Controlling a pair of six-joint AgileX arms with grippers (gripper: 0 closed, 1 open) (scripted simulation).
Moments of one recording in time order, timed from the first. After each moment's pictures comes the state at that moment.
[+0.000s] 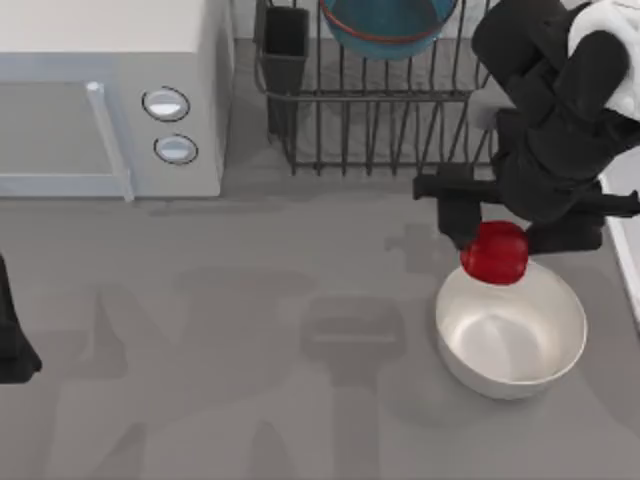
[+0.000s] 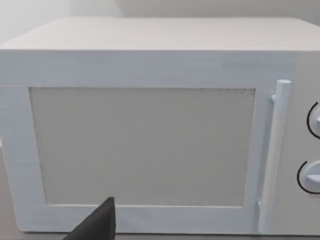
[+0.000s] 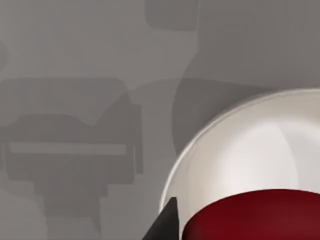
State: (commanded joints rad) left arm 0.00 0.00 0.00 0.00 0.00 0.00; right arm 0.50 1.77 1.40 -0.98 -0.03 0.55
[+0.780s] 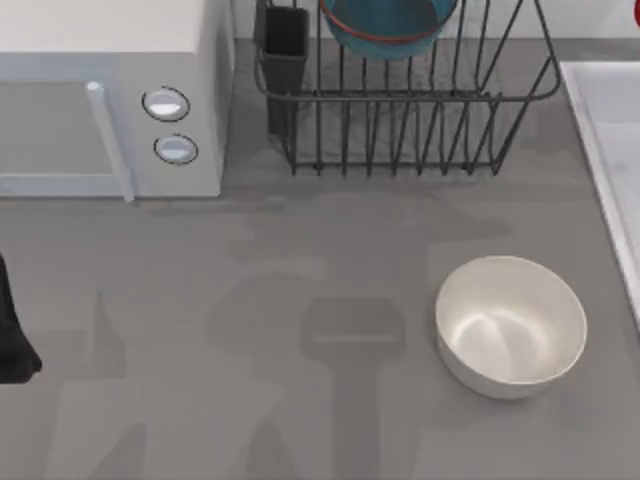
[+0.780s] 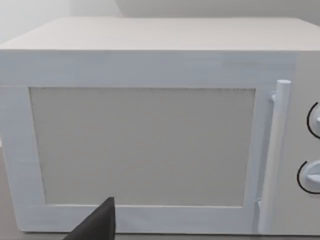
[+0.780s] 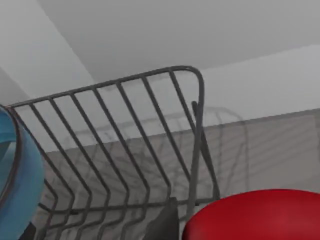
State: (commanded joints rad) left arm 0.00 0.00 0.00 0.00 0.00 0.00; right arm -0.05 1.58 1.09 0.12 -0.33 0.32
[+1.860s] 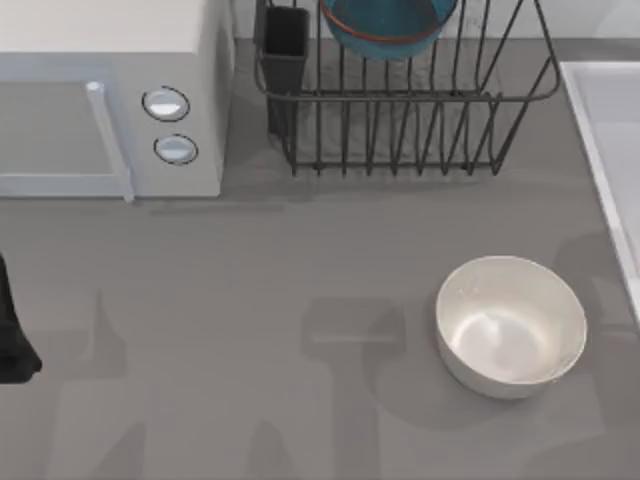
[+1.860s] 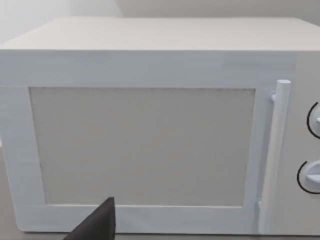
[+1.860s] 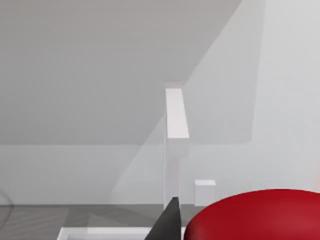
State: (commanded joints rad) left arm 0.00 0.00 0.00 0.00 0.00 0.00; right arm -0.53 1.49 0.60 0.91 -0.50 0.02
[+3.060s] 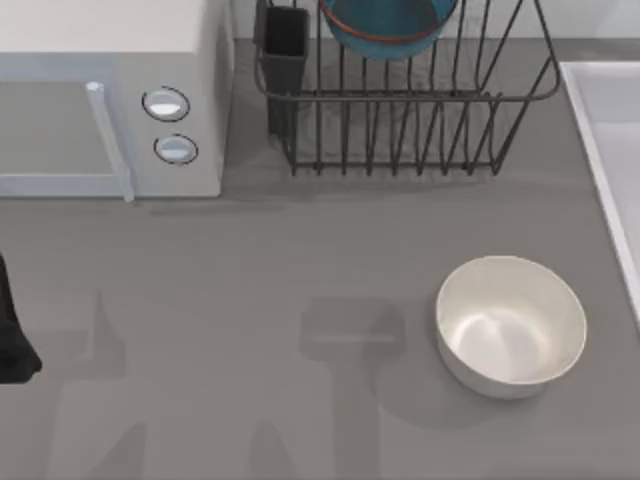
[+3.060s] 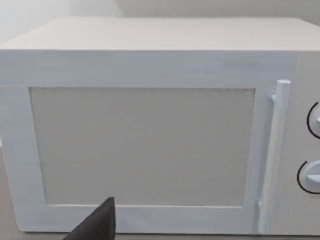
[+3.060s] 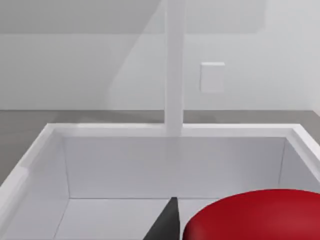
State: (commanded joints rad) left arm 0.00 0.00 0.00 0.00 0.00 0.00; right arm -0.53 2.22 0.49 1.73 -0.49 0.01
